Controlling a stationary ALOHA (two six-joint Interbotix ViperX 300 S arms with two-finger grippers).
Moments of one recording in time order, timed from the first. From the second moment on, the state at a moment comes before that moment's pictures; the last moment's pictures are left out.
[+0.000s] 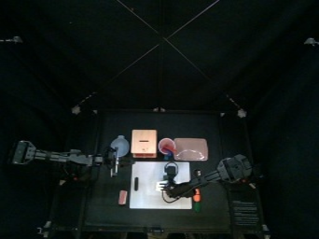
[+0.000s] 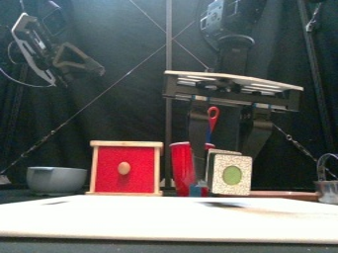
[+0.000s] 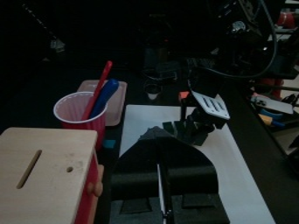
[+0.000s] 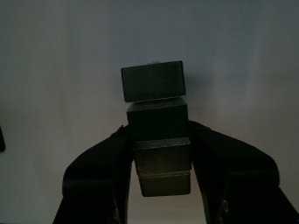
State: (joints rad) left arm 0.02 -0.65 1.19 -0.05 -0.41 0.01; right arm 0.30 0.34 0.18 -0.42 1.02 2.13
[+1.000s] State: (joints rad) left arm 0.04 -0.65 1.21 -0.04 -0.41 0.01; right arm 0.28 0.35 0.15 -0.40 1.03 2.11
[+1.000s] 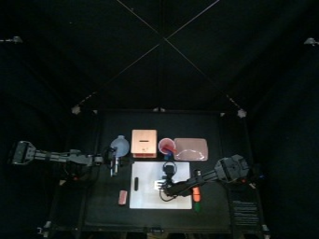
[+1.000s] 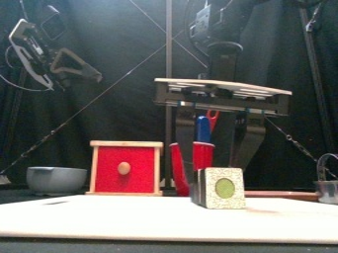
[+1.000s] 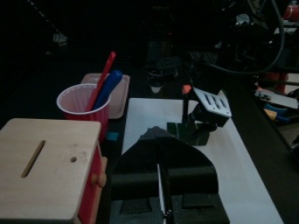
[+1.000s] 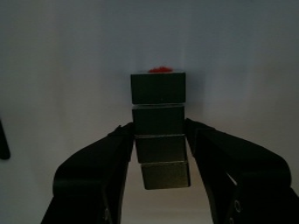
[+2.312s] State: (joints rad) left arm 0.05 -0.65 1.21 -0.07 -0.41 0.00; right arm -0.05 -0.14 0.13 -0.33 1.30 0.66
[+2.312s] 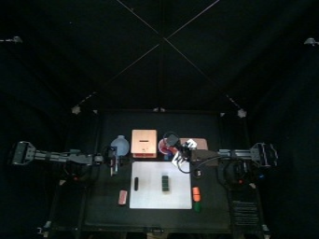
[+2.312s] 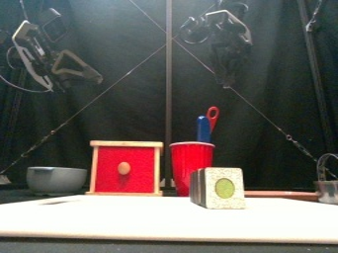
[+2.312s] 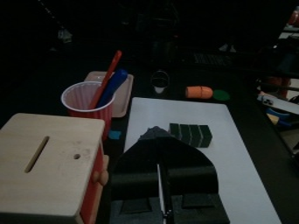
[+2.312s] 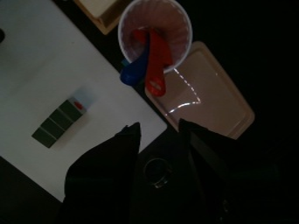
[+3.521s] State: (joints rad) left arm 0.08 -0.66 1.24 -0.10 -0.41 0.01; right arm -0.14 0.18 -0.08 -0.27 1.49 0.09
